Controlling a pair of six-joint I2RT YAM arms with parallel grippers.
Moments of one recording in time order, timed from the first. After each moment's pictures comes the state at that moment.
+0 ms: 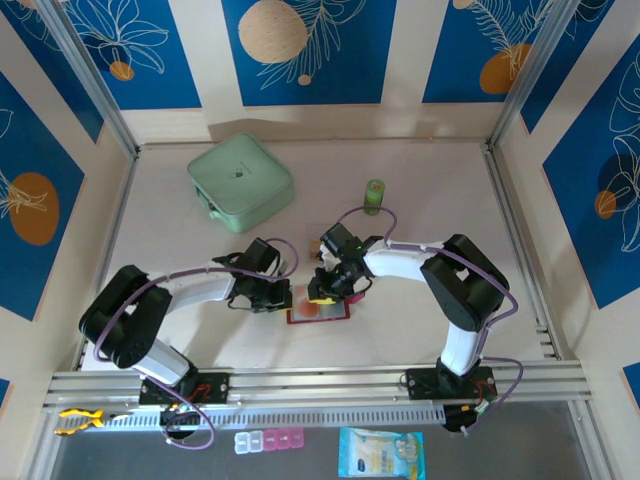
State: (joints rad) left arm -0.64 1.53 0.69 -0.35 0.42 -0.70; right arm 0.74 1.79 0.98 -0.43 -0.53 0.70
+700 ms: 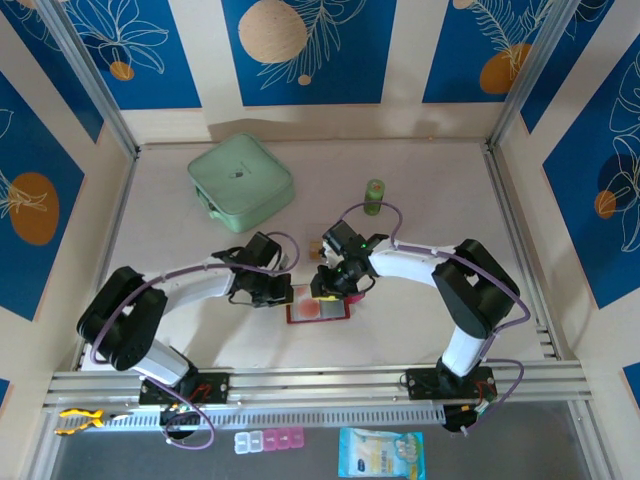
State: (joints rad) left arm -0.65 1.51 0.75 -0.41 0.40 -0.68; right arm 0.74 1.72 0.98 -0.47 -0.49 0.69
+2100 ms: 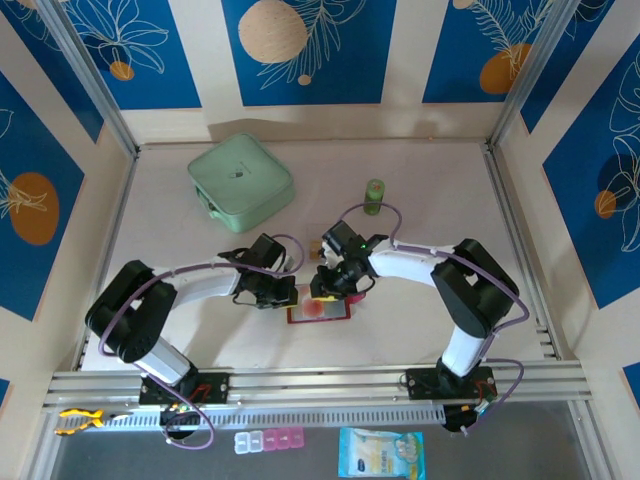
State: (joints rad) left arm -0.66 1.57 0.75 -0.37 0.43 -0.68; right arm 0.74 1.71 0.96 -0.45 -0.50 0.69
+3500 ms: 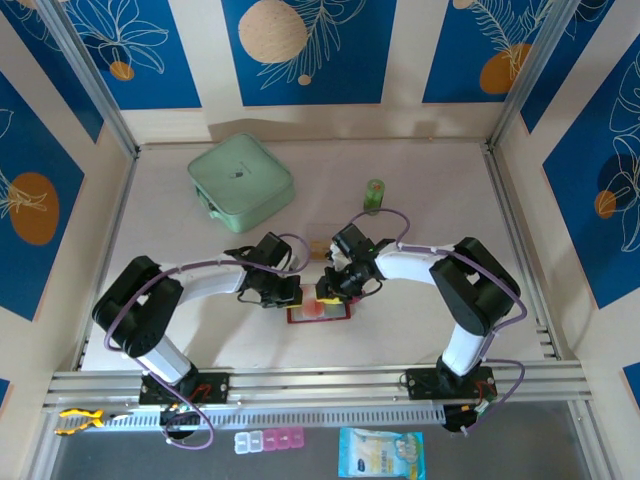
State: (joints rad) left arm -0.69 1.61 0.79 -0.38 0.44 -0.68; right arm 0.69 1.73 0.89 -0.36 -0.58 0.71
